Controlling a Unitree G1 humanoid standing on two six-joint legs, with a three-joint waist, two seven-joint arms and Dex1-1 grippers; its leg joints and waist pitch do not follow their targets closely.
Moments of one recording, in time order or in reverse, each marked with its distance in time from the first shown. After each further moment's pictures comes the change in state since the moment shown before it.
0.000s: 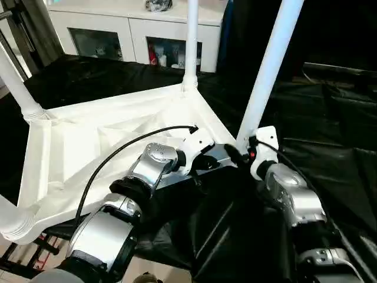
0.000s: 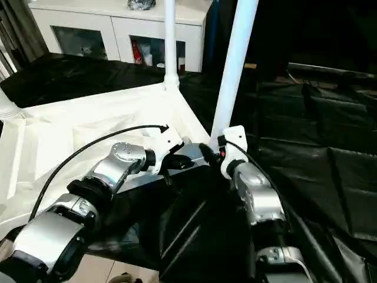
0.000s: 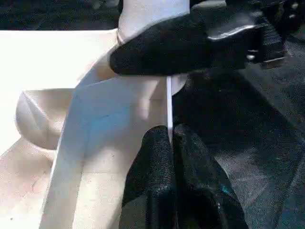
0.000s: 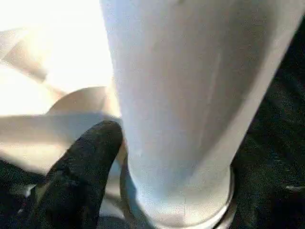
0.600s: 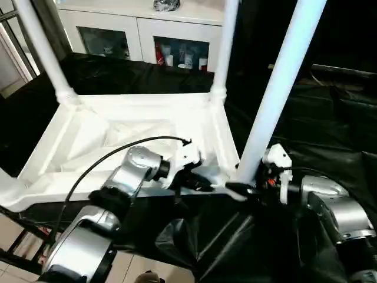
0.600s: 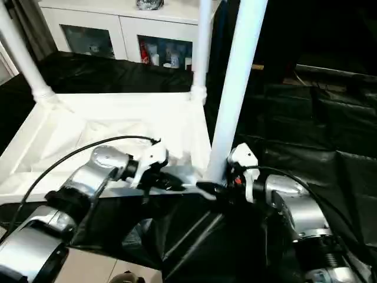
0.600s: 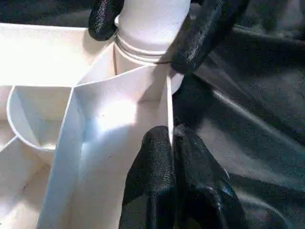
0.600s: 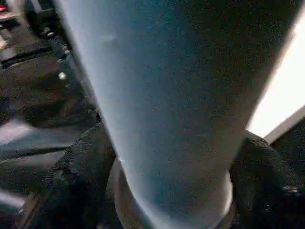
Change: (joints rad) left arm 0.144 0.139 -0.068 -0.241 -0.058 -0.031 -0.405; right arm 0.124 -0.315 0.126 -0.184 0.142 0.044 0.647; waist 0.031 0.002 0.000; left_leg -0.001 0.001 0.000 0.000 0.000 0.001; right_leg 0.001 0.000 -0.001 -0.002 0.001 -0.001
